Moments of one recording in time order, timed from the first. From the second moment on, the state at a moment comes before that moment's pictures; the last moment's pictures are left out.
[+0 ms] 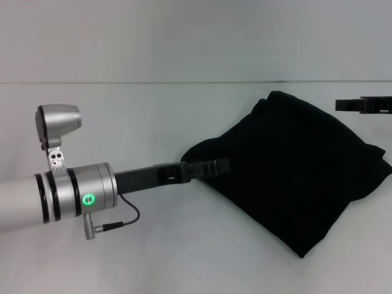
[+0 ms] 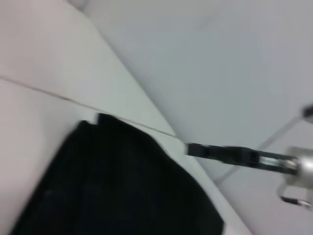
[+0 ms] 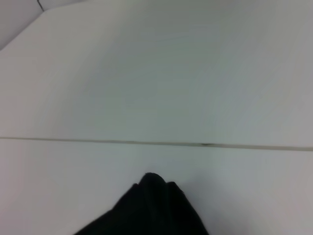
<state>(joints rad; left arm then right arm) -0.65 -2.16 0.66 0.42 1.92 1.34 -1.80 0.73 1.96 -0.67 -0.65 -2.31 -1.01 2.13</state>
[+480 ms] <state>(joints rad) -0.69 -2.16 0.69 0.40 1.94 1.10 -2.14 0.75 1.95 -0.68 -0.65 -2.24 -1.07 2.12</state>
